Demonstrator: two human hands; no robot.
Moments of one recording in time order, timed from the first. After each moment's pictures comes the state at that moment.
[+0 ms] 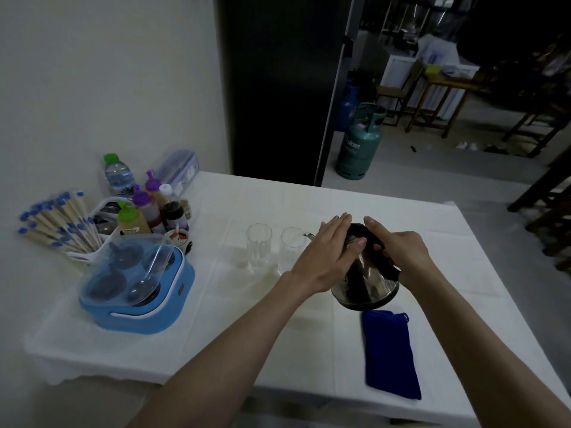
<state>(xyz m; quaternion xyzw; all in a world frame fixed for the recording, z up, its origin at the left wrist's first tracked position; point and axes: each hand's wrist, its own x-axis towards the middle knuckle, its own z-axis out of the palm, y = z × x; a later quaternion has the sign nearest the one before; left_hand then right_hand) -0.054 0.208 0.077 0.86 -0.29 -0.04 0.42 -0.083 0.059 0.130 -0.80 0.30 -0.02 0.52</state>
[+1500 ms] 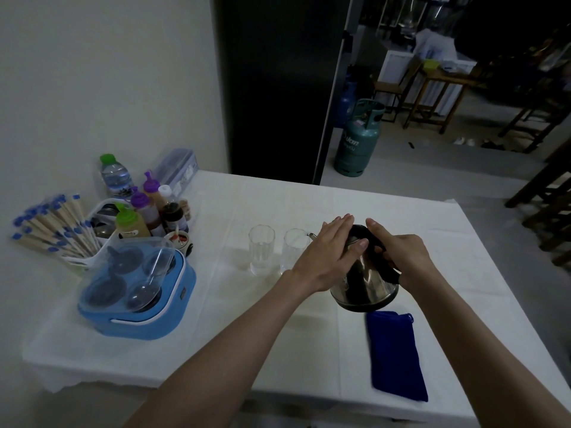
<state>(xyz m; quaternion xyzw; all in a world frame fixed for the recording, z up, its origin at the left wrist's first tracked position) -0.038 0.215 0.071 0.86 -0.30 -0.05 0.41 -0.075 0.070 0.125 -0.78 0.32 -0.02 0.53</state>
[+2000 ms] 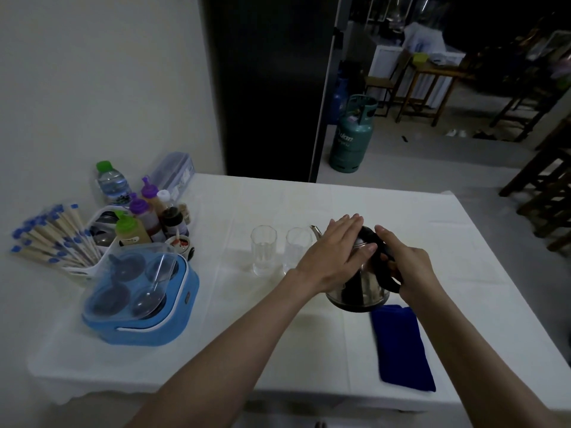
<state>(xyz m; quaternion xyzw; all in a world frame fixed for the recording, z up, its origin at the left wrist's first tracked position) -0.043 0.221 0.077 0.86 -0.36 -0.02 0.37 -0.099 0.082 0.114 -0.67 0.37 -0.05 0.65</state>
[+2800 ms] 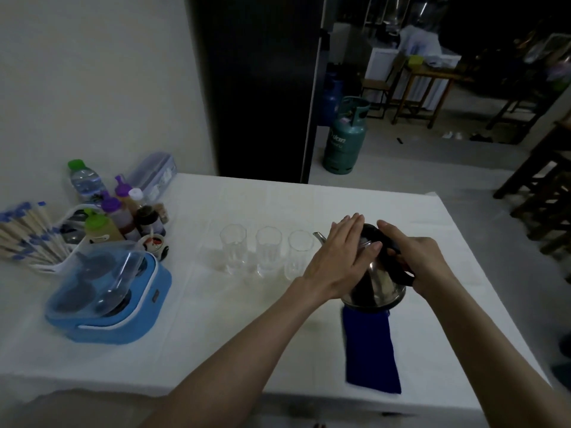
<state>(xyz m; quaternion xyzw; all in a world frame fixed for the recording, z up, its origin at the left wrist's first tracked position) -0.073 0.138 0.081 0.86 -0.32 -0.03 0.41 -0.109 -0.008 0.126 -0.74 0.33 -0.04 0.58</state>
